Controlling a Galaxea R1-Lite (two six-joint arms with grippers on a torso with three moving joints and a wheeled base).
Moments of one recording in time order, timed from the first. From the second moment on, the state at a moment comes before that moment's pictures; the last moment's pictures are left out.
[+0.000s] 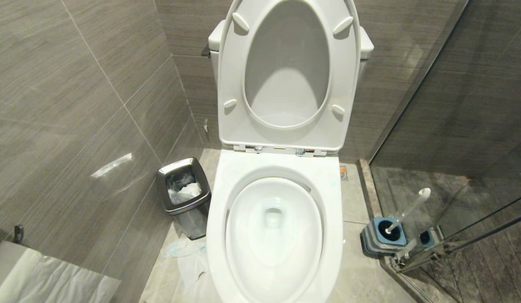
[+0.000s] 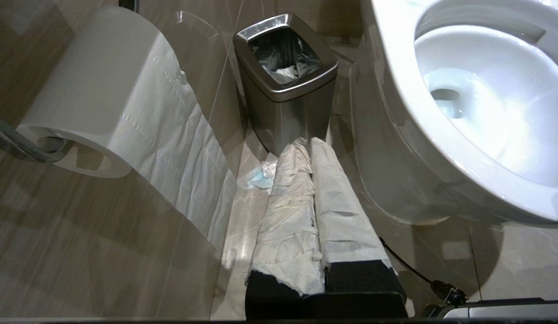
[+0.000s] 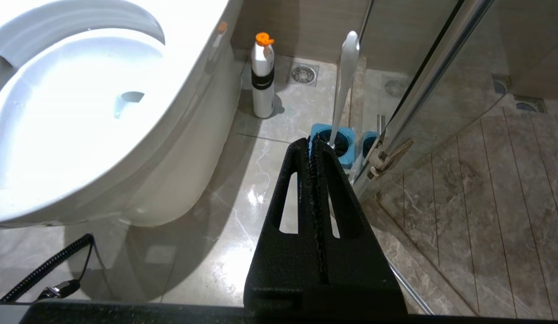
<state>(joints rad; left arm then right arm) 0.00 0.00 0.00 0.00 -0.01 0.03 0.01 0.00 0.00 0.00 -0.02 0.00</state>
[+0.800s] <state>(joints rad) 0.00 0.00 0.00 0.00 -0.01 0.03 0.01 0.00 0.00 0.00 -0.02 0.00</state>
